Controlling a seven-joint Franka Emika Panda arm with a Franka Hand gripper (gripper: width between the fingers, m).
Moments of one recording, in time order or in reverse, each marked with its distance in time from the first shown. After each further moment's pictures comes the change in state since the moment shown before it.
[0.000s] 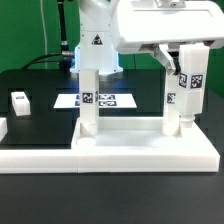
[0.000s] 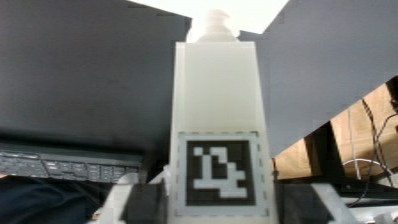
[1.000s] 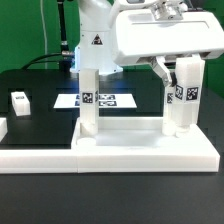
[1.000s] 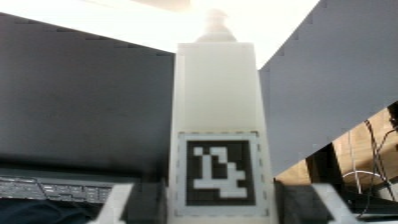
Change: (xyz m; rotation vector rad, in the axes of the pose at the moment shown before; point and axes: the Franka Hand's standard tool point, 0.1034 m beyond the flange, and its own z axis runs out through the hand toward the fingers) arm -0.018 0.000 0.010 0.006 -0.029 0.007
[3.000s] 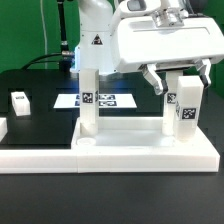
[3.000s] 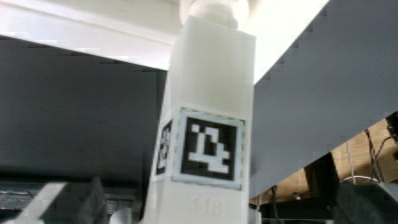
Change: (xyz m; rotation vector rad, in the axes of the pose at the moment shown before) arm -0.007 -0.004 0.007 0.008 -0.011 0.002
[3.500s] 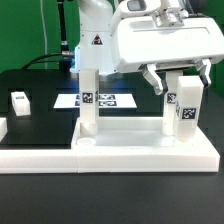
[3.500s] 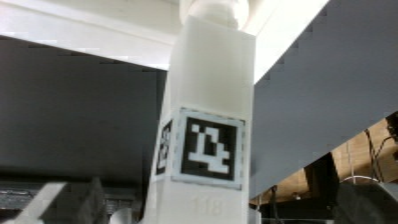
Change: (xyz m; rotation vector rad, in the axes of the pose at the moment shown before) arm 0.000 0.000 0.000 0.000 0.000 0.000
